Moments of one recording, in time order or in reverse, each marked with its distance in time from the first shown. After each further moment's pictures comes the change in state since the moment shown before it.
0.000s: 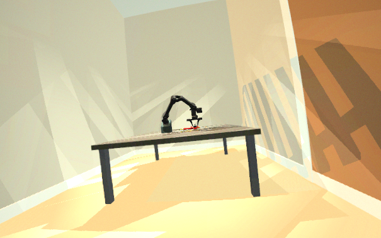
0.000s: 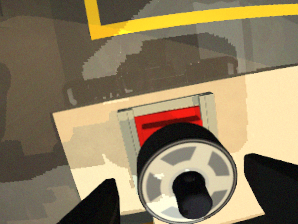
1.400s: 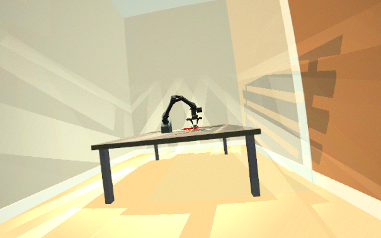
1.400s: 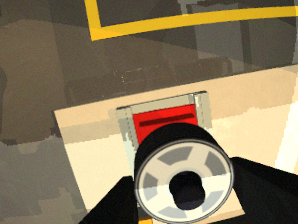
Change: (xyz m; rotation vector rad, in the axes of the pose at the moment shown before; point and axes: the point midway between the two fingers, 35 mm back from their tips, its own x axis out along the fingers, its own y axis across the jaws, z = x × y) arm -0.007 0.000 0.000 -0.002 -0.002 -0.005
